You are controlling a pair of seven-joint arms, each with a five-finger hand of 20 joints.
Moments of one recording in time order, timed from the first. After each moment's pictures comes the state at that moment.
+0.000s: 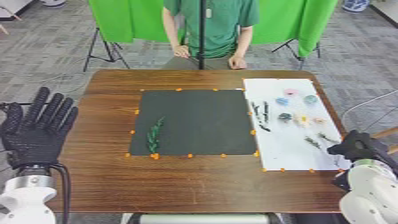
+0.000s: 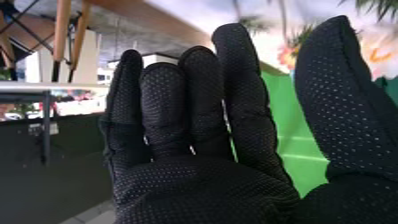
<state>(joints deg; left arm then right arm) 129.2 -58.0 -102.7 -126.8 6.5 10.7 24.9 -116.7 -44.8 90.9 -117.1 -128.0 -2.3 51.0</state>
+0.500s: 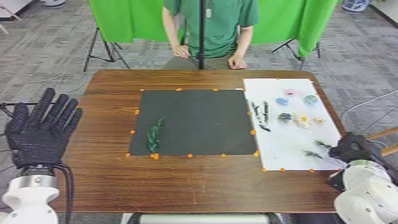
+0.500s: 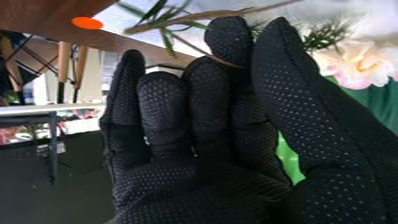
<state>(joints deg) 128.8 -58.0 -102.1 -126.8 6.6 10.9 23.8 -115.7 -45.5 89.6 -117.1 -125.4 0.0 52.0</state>
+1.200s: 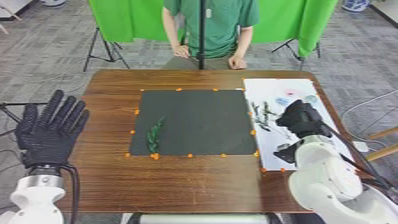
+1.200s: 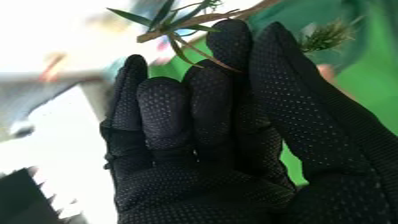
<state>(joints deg) 127.9 -57.6 -99.8 -126.4 6.6 11.2 23.2 -92.1 -45.1 63.2 -121.5 -120.5 10.5 53.6</state>
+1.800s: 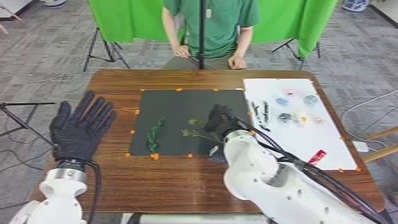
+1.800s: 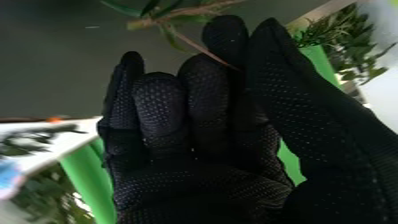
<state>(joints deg) 121.8 -56.2 -92.0 -124.0 5.9 11.4 20.1 -67.9 -59.8 33.9 -107.9 -116.6 7.8 52.3</state>
